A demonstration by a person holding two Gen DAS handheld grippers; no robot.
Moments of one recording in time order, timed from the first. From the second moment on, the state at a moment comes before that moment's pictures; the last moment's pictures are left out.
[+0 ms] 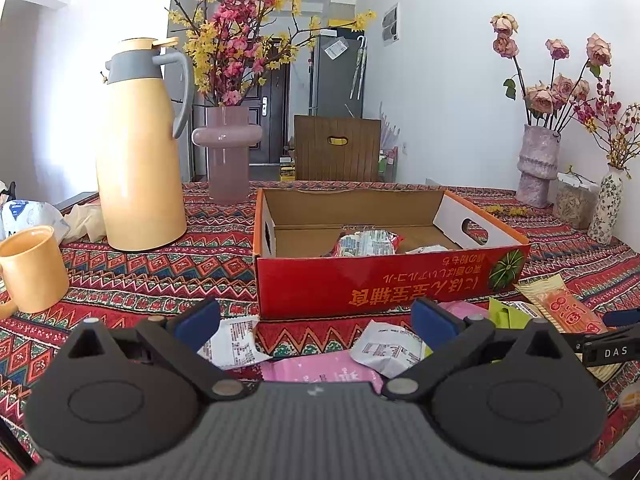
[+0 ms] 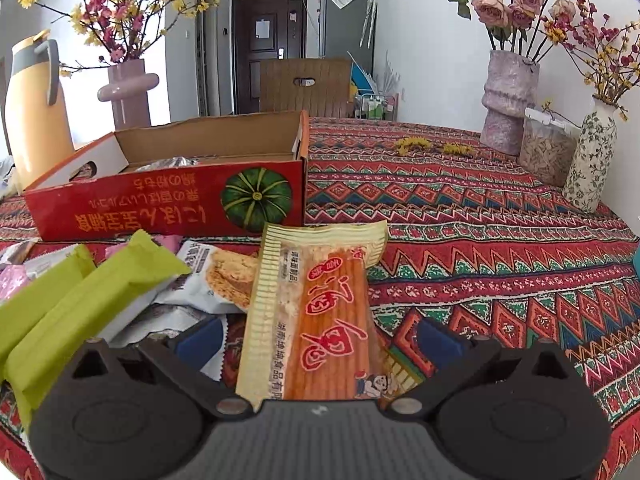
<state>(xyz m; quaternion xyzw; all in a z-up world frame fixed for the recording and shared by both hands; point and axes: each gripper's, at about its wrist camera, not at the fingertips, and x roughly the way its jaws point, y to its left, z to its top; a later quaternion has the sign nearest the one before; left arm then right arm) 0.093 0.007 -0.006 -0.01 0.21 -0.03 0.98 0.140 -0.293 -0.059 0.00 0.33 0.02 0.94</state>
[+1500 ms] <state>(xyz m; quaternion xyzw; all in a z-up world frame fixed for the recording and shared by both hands) 0.102 0.025 -0.011 -0.02 0.23 -0.01 0.97 0.137 -0.310 -0.046 0.03 0.29 0.01 0.96</state>
